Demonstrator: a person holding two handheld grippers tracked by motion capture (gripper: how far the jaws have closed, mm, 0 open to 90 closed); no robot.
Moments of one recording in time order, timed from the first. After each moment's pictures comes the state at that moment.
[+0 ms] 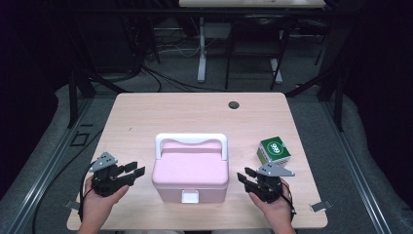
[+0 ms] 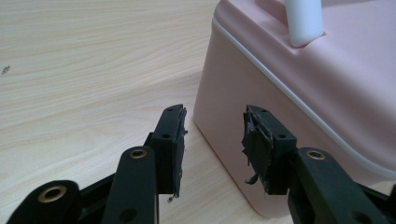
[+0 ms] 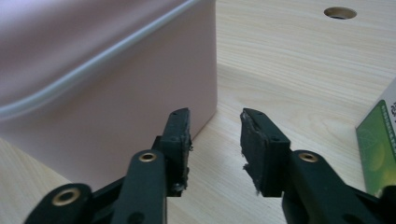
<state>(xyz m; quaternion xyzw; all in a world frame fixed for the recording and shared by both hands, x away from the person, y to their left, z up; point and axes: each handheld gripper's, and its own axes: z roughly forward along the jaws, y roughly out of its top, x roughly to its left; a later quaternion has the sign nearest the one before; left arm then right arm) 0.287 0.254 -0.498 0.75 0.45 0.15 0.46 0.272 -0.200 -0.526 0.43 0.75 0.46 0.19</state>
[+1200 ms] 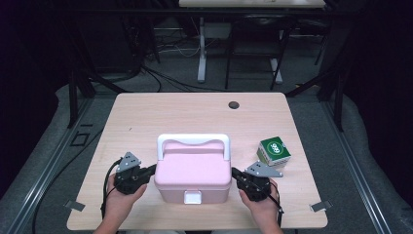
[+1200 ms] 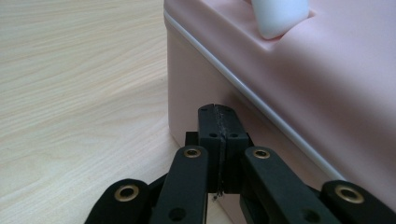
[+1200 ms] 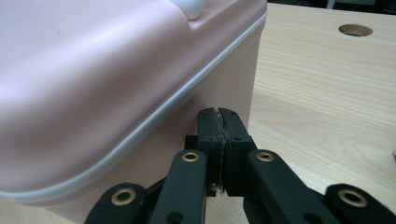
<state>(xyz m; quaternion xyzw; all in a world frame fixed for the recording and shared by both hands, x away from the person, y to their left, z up) 0.295 0.207 -0.512 0.78 0.41 0.16 0.45 0.273 -0.169 -0.526 0.43 0.74 0.48 0.20</state>
